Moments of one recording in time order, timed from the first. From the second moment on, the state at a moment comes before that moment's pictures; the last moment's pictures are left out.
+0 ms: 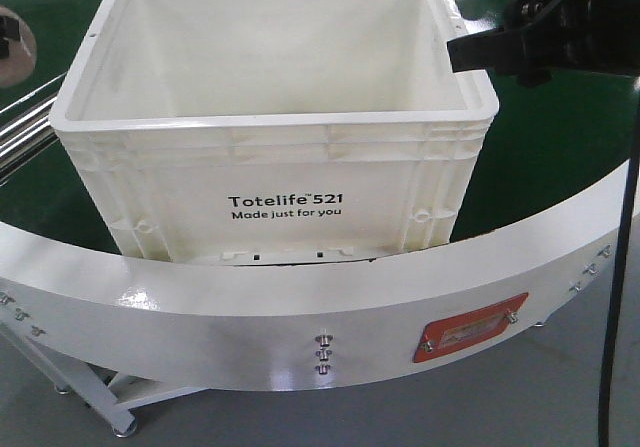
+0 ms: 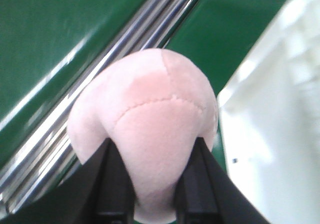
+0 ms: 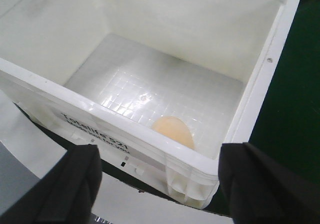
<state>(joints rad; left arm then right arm) 0.19 1.56 -1.39 -0.29 0.66 0.34 0.41 1.17 -1.37 0.10 0.97 -0.16</state>
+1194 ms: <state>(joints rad) -0.21 1.55 -1.39 -0.48 0.62 0.62 0.41 1.22 -1.37 0.10 0.98 -0.16</state>
